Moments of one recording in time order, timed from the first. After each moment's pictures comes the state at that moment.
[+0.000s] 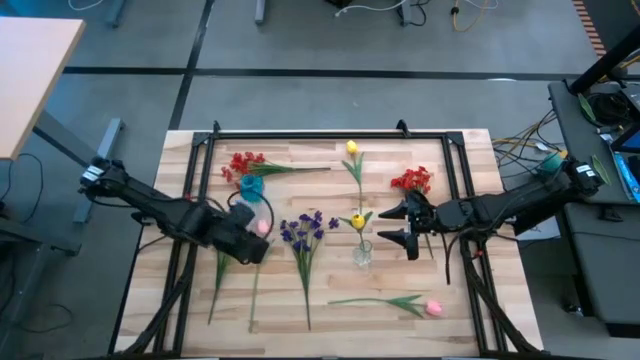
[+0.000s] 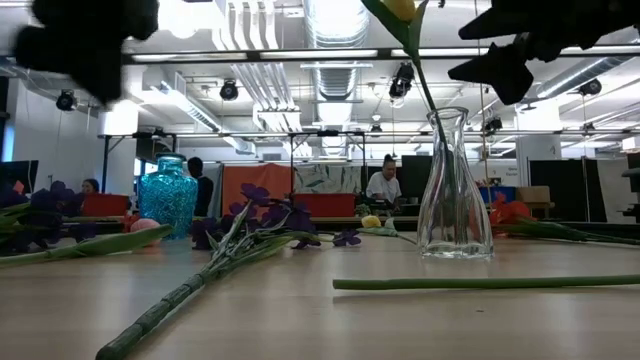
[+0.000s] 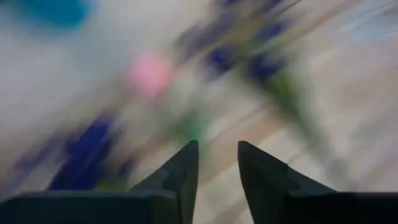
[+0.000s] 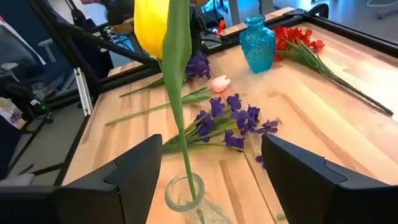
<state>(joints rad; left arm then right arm) -0.43 1.25 1.05 -1.12 -0.27 -1.46 0.27 0.89 0.45 0.13 0.29 0.41</state>
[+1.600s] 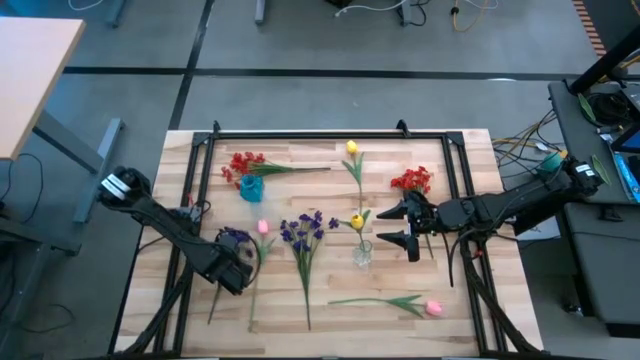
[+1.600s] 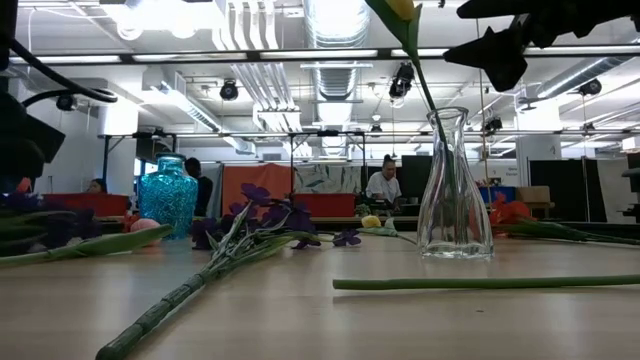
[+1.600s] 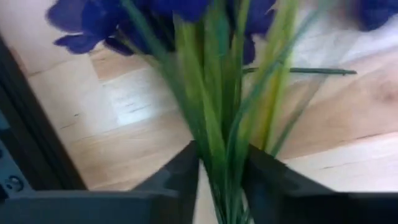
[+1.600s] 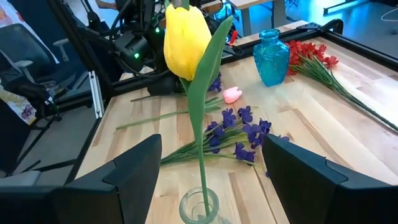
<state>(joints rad) -0.68 1.48 0.70 -0.90 0.03 -1.90 0.28 0.90 0.49 0.15 0.26 0.36</state>
